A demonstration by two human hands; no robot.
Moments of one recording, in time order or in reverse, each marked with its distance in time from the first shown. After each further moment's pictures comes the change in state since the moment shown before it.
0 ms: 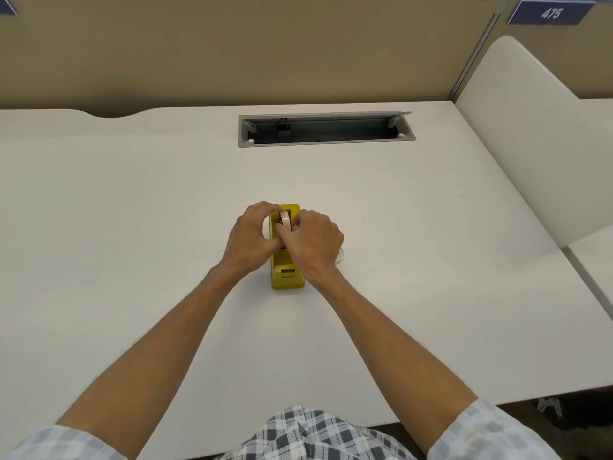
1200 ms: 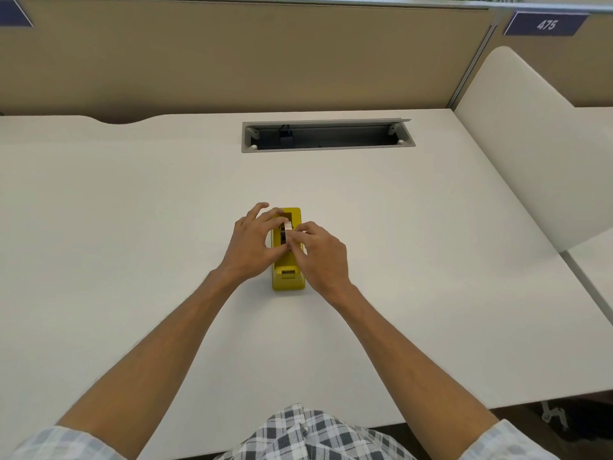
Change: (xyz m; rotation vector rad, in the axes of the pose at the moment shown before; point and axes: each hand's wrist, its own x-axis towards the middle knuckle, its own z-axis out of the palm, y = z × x) left_hand -0.005 -0.004 0.001 0.274 -0.086 0.079; right_hand -0.022 0.032 -0.016 0.026 -0.032 -0.436
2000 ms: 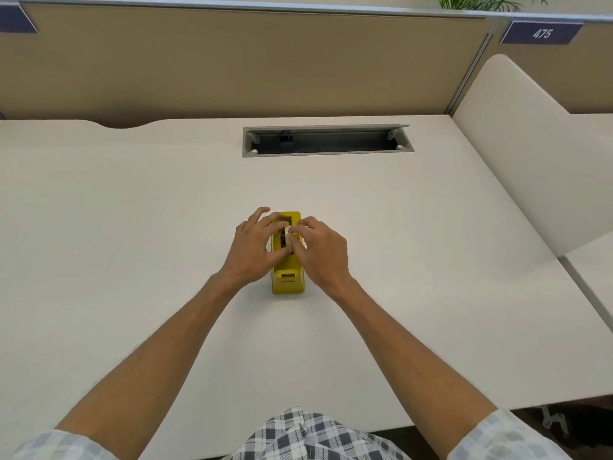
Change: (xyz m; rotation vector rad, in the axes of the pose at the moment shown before) left_hand -0.002 0.003 0.001 0.023 -0.003 0.005; right_hand 0.015 0.001 -0.004 -0.066 -0.004 0.007
